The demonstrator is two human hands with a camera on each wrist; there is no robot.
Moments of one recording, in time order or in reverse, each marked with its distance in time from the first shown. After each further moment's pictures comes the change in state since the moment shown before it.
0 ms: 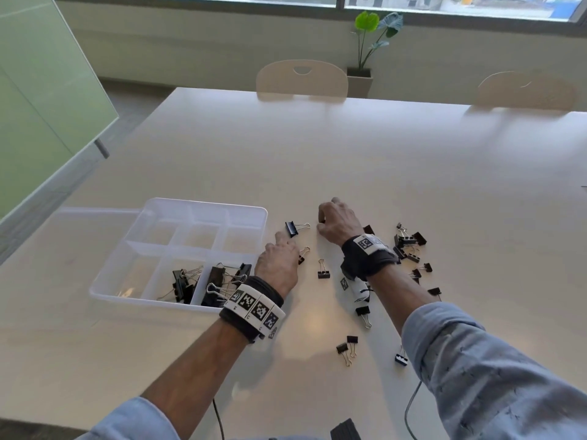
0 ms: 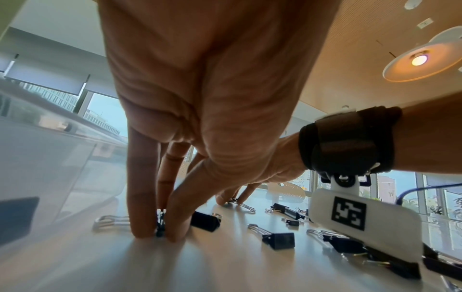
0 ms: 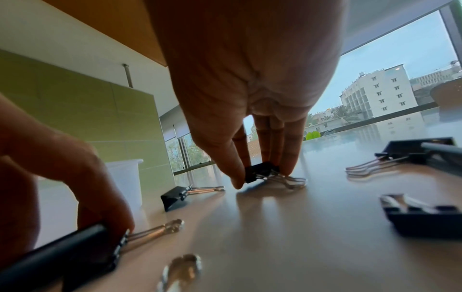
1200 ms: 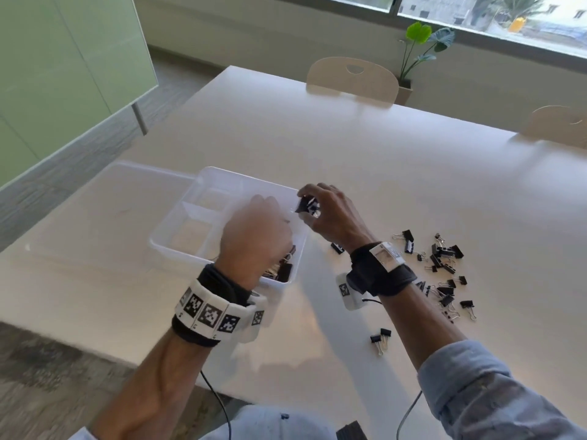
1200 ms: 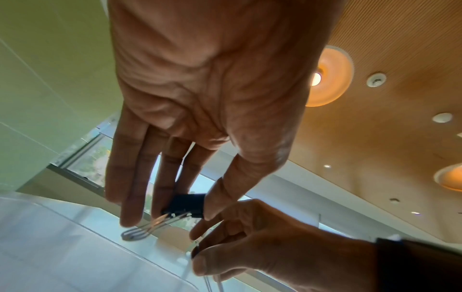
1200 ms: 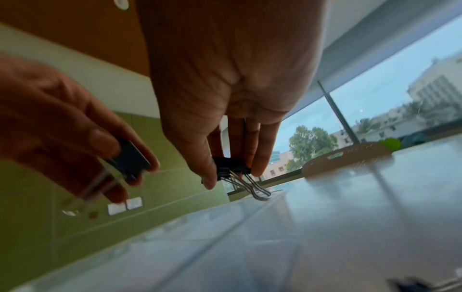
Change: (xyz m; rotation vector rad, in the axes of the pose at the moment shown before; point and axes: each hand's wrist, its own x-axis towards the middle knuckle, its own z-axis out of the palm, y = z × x) left_hand -0.095 -0.113 -0.062 -0.304 0.406 -0.126; right_hand -0.049 -0.132 -0.006 0.098 0.132 -0.450
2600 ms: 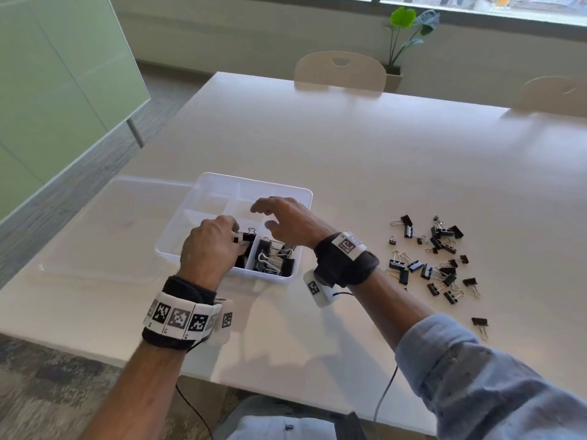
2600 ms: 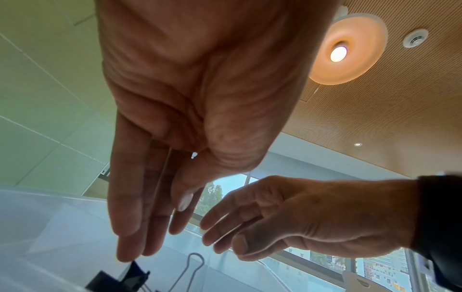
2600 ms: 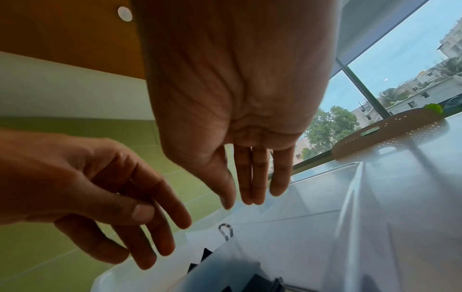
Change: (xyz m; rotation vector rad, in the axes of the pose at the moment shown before) left_hand -0.010 -0.068 -0.005 0.070 -0.106 -0.143; right_hand 0.006 -0.072 0.023 0.191 -0.276 -0.040
